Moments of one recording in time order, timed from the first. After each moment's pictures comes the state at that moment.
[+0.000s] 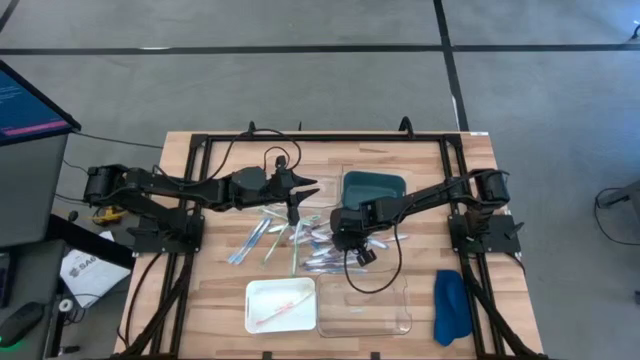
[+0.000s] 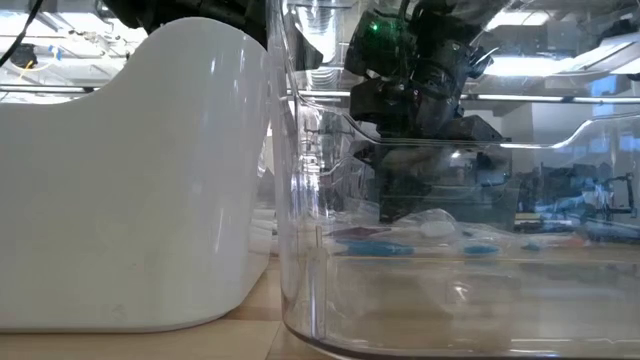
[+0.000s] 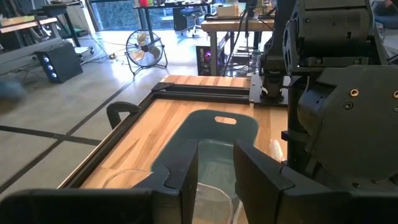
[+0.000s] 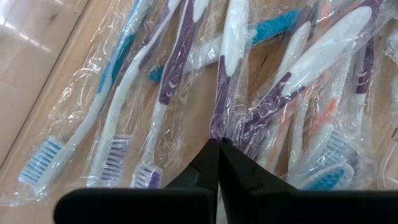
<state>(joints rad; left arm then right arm) 0.07 1.33 0.76 0.38 -0.23 0.05 0.07 1.85 1.12 -0.44 -0.08 -0.42</state>
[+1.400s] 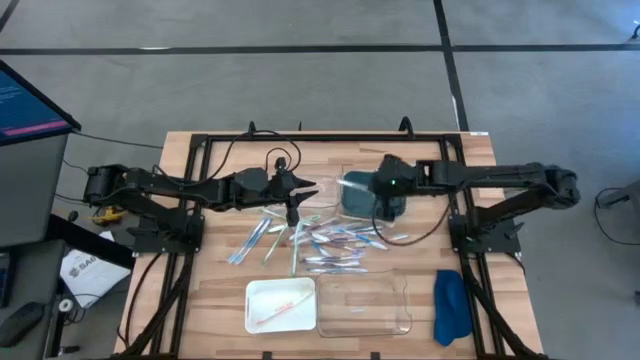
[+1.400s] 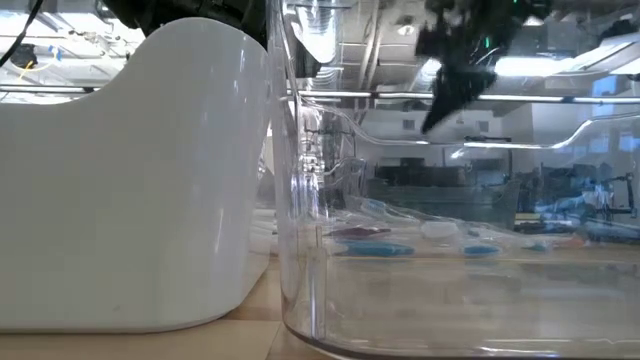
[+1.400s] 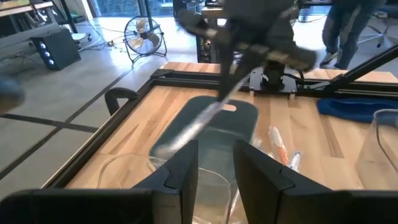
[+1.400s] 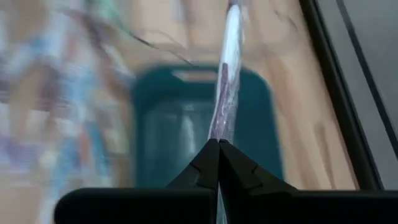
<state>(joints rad) 0.07 1.33 0.76 0.33 -0.23 0.02 -0.18 1.27 0.93 -0.59 0.21 -0.13</state>
